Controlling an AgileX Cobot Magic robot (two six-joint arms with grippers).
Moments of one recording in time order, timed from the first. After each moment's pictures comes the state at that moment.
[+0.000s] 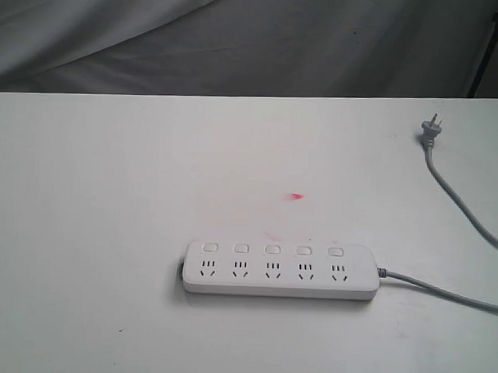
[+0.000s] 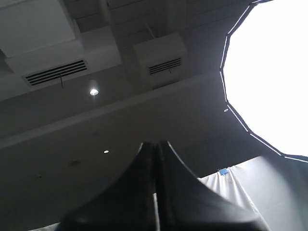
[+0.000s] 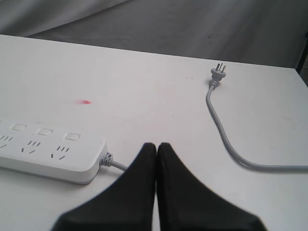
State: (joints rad) left arm 0.16 0.01 -1.00 -1.25 0.34 1.32; right arm -0.11 0.01 0.00 -0.03 0.35 -0.02
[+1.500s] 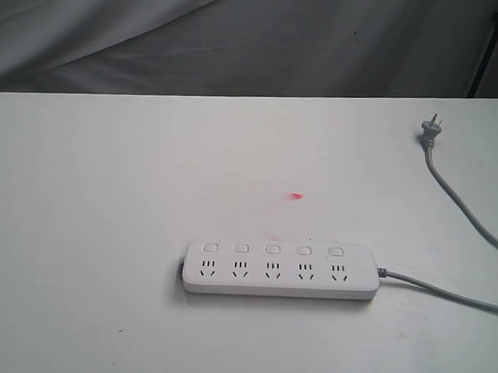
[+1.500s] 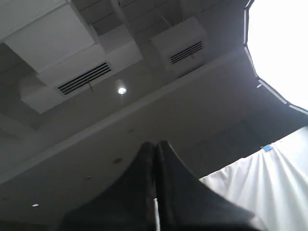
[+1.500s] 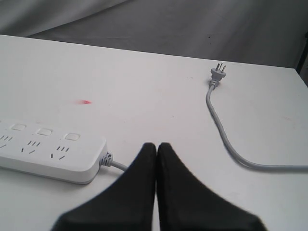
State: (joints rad) left arm 0.16 0.00 -1.00 -1.06 0.30 1.34; right arm -0.11 0.01 0.00 -0.03 0.35 -0.02
